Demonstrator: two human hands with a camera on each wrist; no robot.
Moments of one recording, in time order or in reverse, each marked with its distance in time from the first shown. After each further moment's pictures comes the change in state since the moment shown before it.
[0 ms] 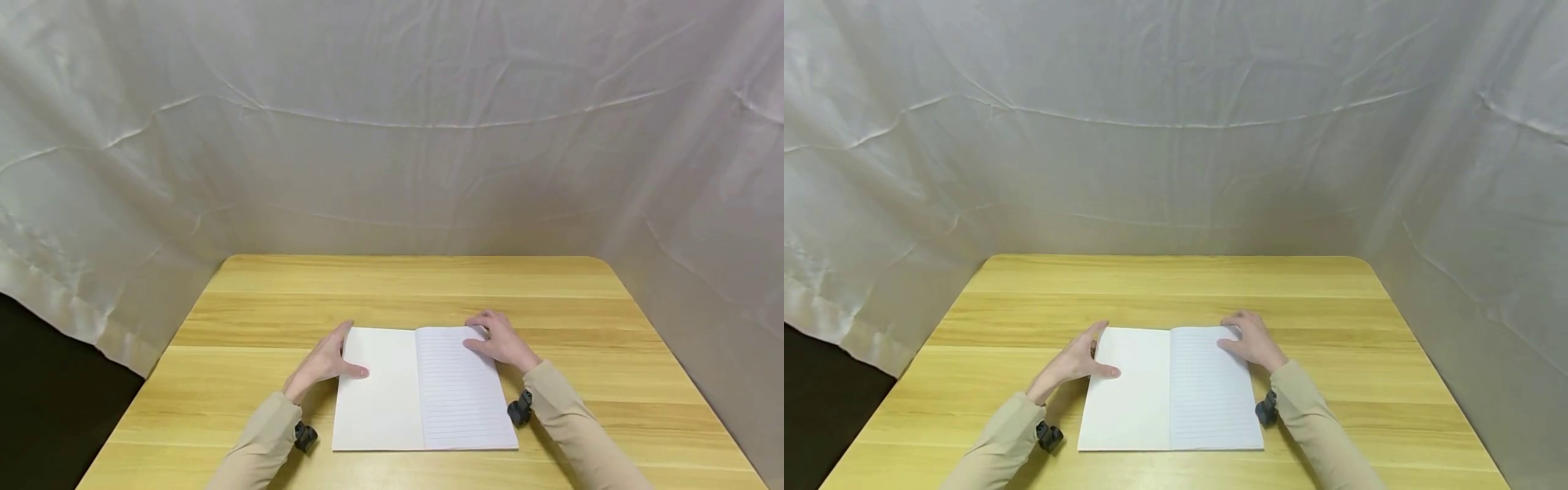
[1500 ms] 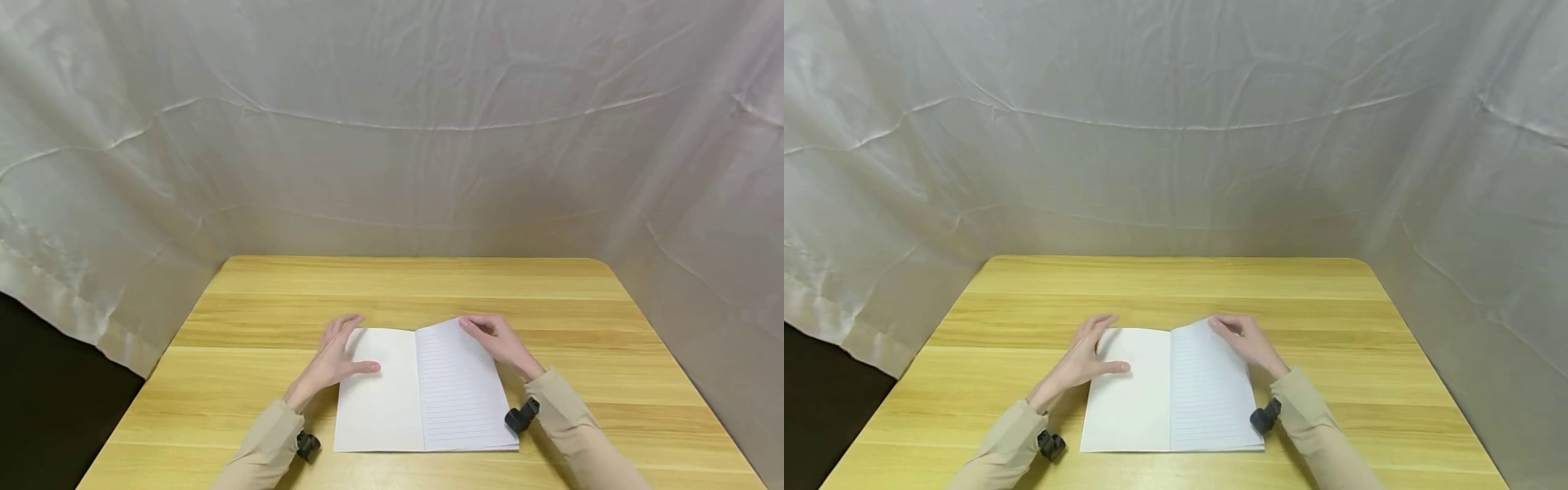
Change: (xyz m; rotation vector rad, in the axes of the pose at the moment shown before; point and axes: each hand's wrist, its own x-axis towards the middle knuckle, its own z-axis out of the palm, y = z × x) left_hand 0.000 0.003 0.010 0.063 0.159 0.291; right_hand -0.010 -0.037 -0.014 0.389 0.017 0.026
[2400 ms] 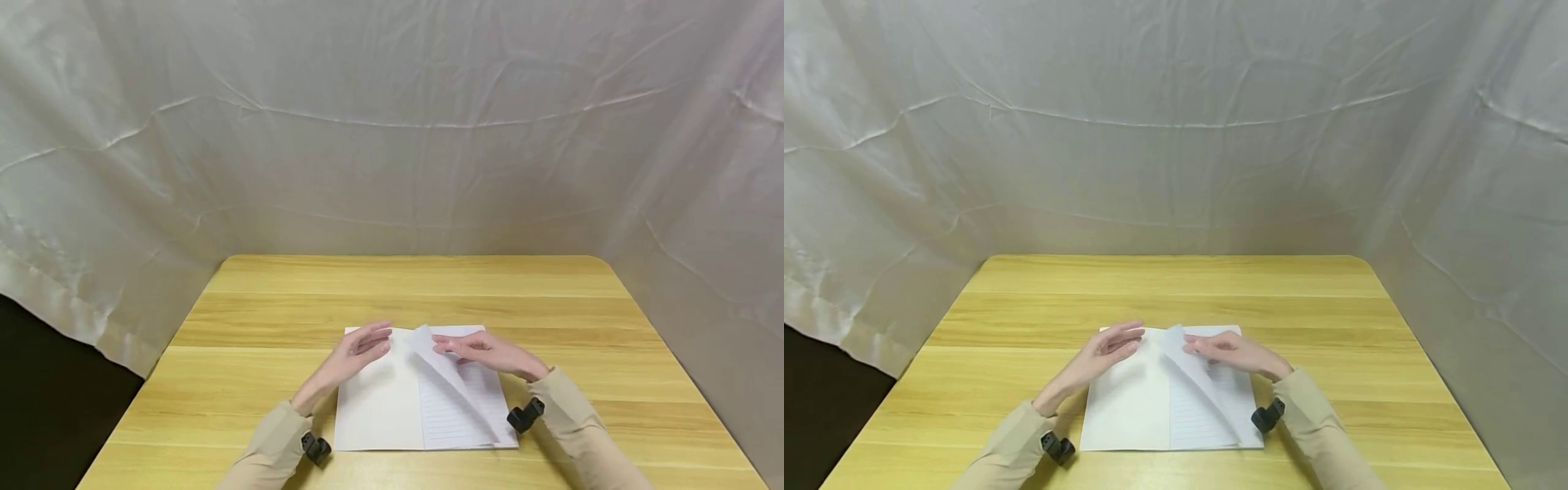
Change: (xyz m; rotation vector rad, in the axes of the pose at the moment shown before) left_hand 0.005 0.019 0.010 -0.504 -0.232 0.030; right_hand -0.007 -0.016 -0.004 0.061 -0.530 -0.035
